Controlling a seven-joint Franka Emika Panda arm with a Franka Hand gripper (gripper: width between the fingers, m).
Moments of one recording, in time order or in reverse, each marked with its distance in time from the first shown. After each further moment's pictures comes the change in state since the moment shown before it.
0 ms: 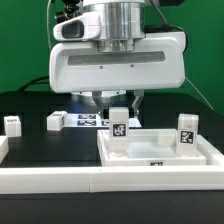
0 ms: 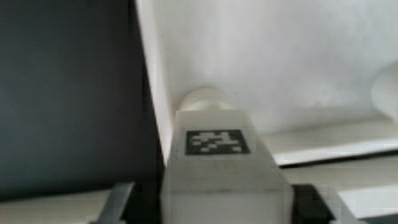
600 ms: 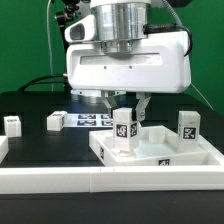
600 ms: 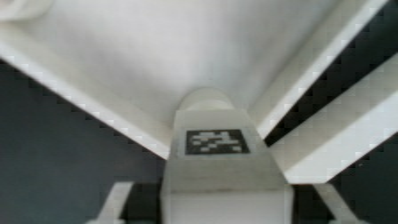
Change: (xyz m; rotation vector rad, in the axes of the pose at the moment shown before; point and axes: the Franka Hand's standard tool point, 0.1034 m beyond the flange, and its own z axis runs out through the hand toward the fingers) arm -0.001 -0.015 0.002 0.024 0.021 0.619
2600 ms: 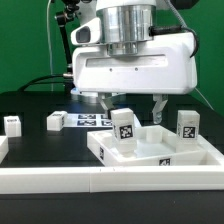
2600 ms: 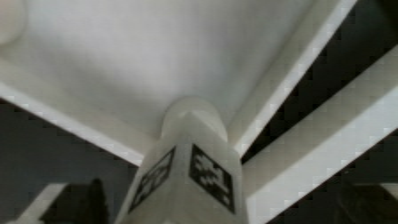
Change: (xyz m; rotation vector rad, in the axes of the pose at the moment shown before) arm -0.002 -0.006 0.002 0.019 0.009 -0.156
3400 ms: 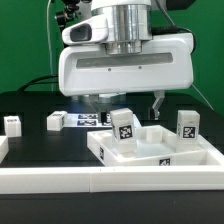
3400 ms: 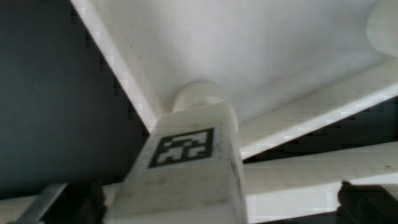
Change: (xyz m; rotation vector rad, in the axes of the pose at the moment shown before) arm 0.003 0.006 0.000 -0.003 0.008 -0.561
